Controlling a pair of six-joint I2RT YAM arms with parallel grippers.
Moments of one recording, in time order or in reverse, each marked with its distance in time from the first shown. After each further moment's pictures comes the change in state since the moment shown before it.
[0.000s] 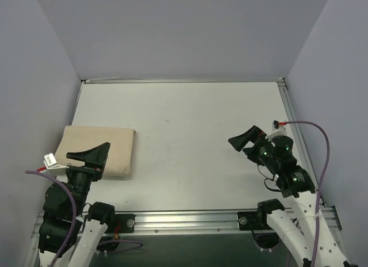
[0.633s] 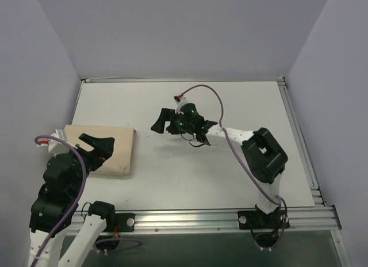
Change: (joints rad) left arm 0.000 0.319 0.251 -0.224 -0.055 0.415; right arm 0.500 1.297 0.509 0.766 -0.056 -0.125
